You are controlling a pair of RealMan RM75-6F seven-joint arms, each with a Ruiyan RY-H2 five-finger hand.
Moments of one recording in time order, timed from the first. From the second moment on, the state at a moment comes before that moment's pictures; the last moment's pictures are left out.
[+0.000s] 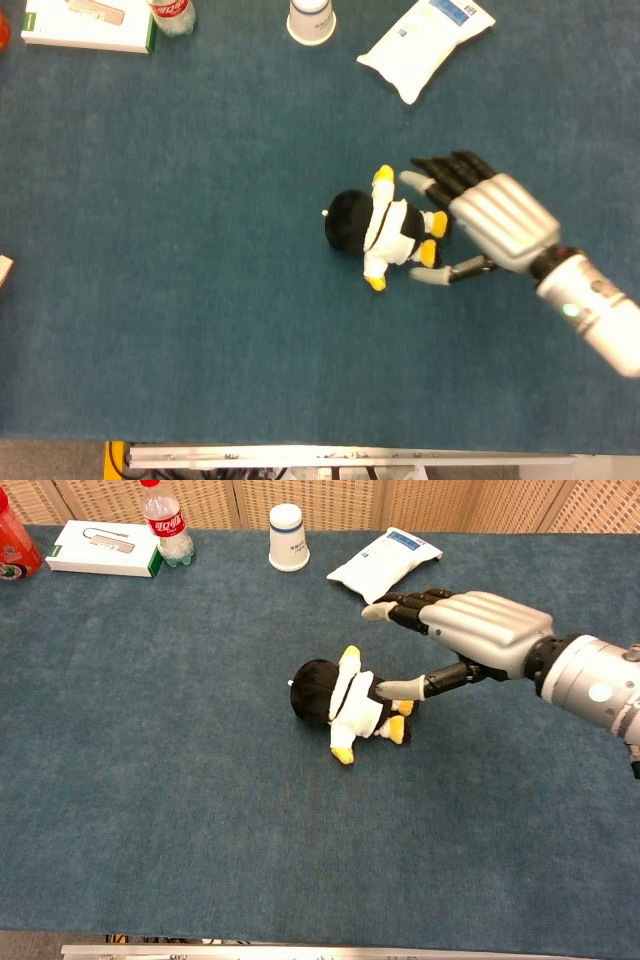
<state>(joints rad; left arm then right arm) -0.01 -1.01 0.01 -1.60 1.57 1.56 -0.05 0.63 -1.30 0.13 -1.92 -1.19 0.87 -0.49</state>
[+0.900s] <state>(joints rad) 0.00 -1.00 0.01 -1.59 1.56 1.57 -0.06 0.88 -1.70 0.11 -1.56 -1.02 0.84 -0.72</state>
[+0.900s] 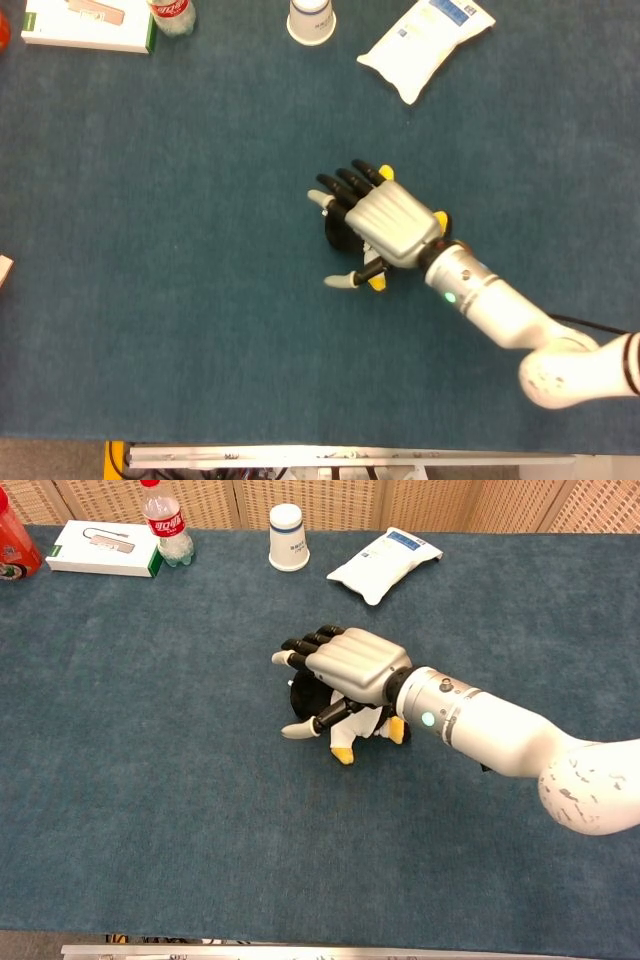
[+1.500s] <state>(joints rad) 0.01 -0.99 0.01 -1.58 1.56 1.56 -0.08 0.91 -1.85 0.09 -1.32 -1.03 0.84 -0.69</state>
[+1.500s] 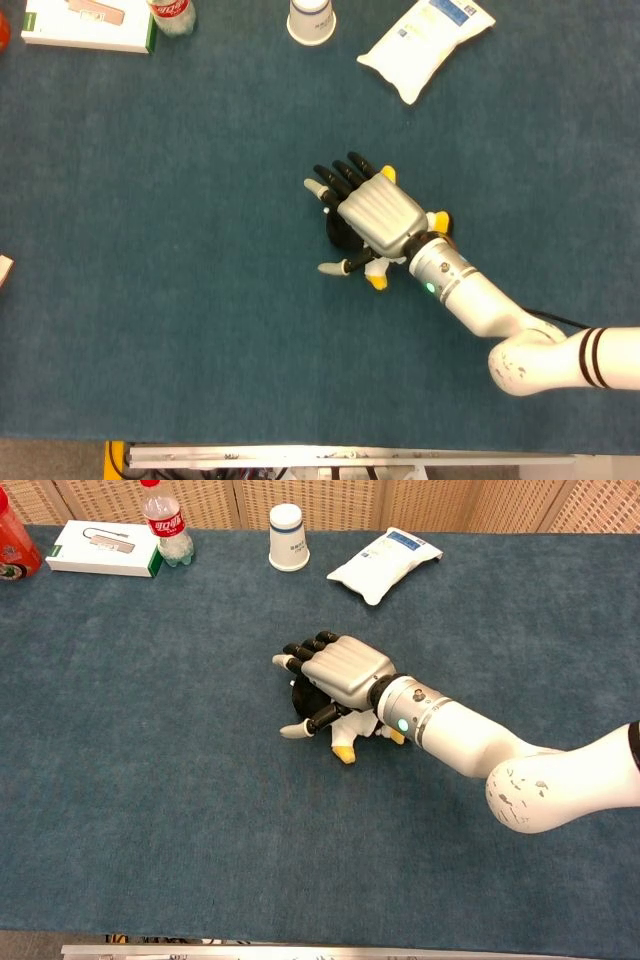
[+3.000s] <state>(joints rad) 0.01 -0.99 0.01 -1.57 1.56 1.56 -0.09 0.90 -1.80 0.08 -1.44 -1.06 0.89 -0.68</state>
